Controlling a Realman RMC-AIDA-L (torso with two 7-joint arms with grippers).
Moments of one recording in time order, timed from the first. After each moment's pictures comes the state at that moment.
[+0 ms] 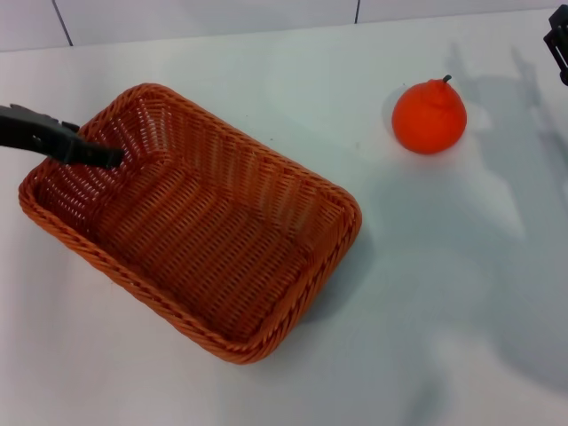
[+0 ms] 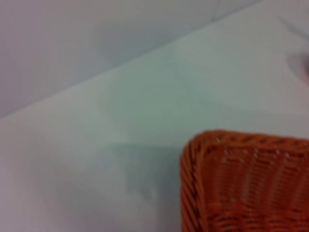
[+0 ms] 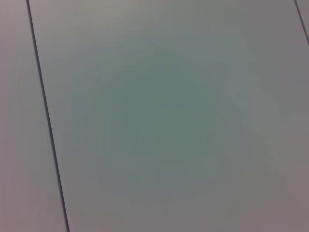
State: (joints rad) left arm -0.68 -2.08 0.80 1.06 2.58 1.40 -2.13; right arm 0.44 2.09 0.85 0.12 -2.10 -1.27 -2.83
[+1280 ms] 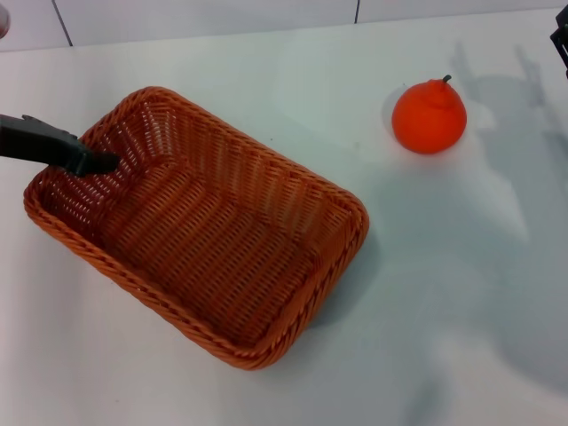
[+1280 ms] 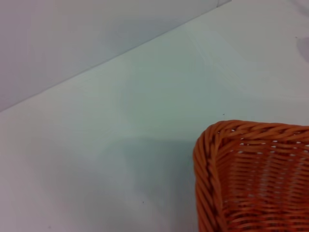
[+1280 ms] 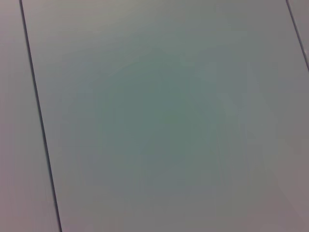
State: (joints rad) left arm -0.67 -2.12 0.84 1.06 2.62 1.34 -2.13; right arm 0.44 2.09 0.86 0.12 -2.10 -1.28 -2.83
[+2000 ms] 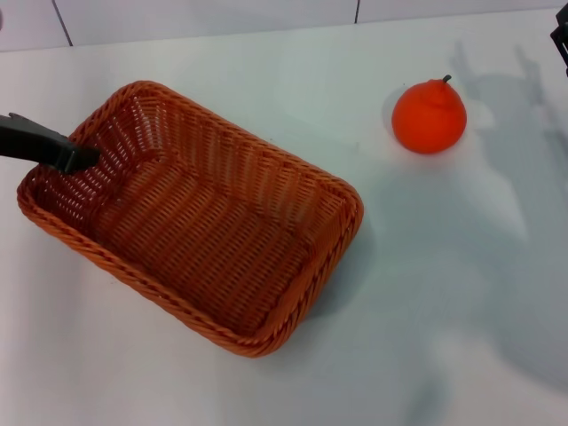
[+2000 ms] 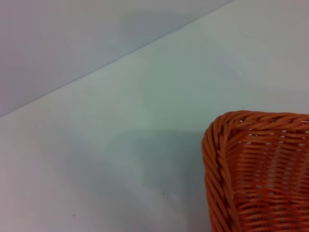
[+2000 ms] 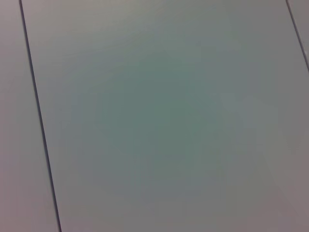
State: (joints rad) left arm -0.67 -2.13 0.83 1.09 2.67 1.33 -2.15; right arm 0.44 2.09 0.87 0.12 -2.10 -1.28 -2.83
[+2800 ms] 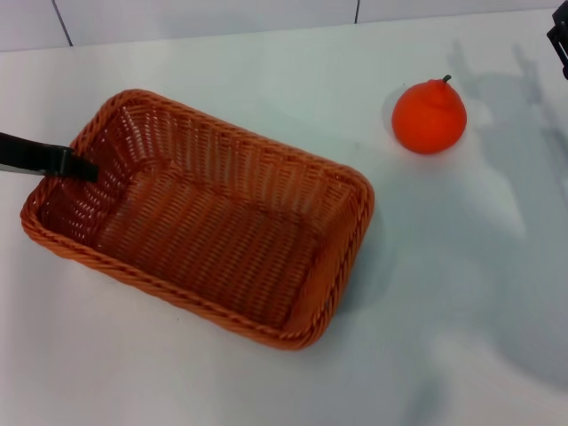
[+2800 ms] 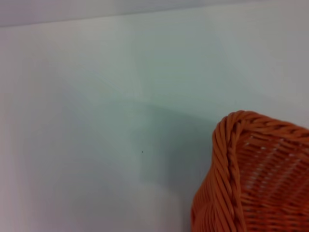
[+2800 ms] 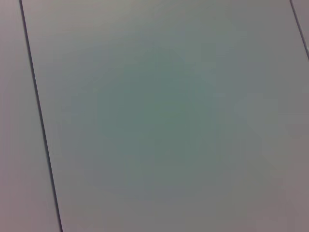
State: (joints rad) left arm -0.70 -2.09 0.72 1.06 2.65 1.51 -2.42; right arm 0.45 2.09 0.87 0.12 -2.10 -1.26 -2.83
